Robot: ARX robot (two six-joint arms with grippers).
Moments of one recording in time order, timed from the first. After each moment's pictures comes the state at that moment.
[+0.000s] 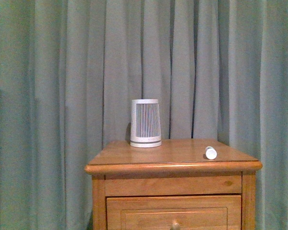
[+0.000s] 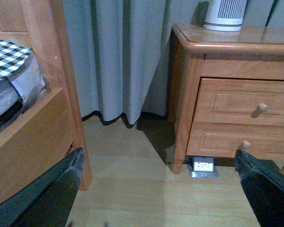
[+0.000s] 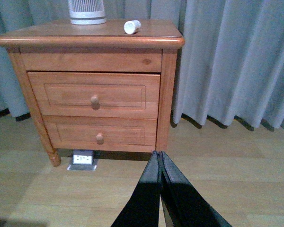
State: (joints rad) left arm 0.00 0.00 0.01 0.00 0.00 0.00; right arm 0.00 0.08 0.01 0.05 0.00 0.00
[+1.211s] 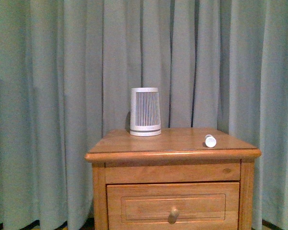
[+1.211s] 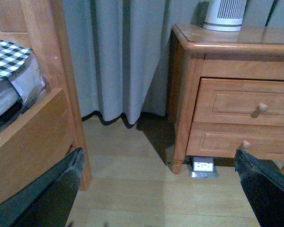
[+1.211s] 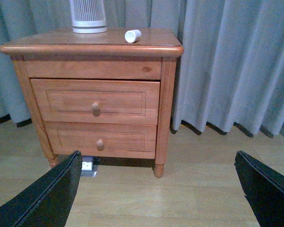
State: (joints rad) left arm 0.00 0.00 0.01 0.00 0.00 0.00; right arm 0.00 0.01 0.01 0.00 0.00 0.00
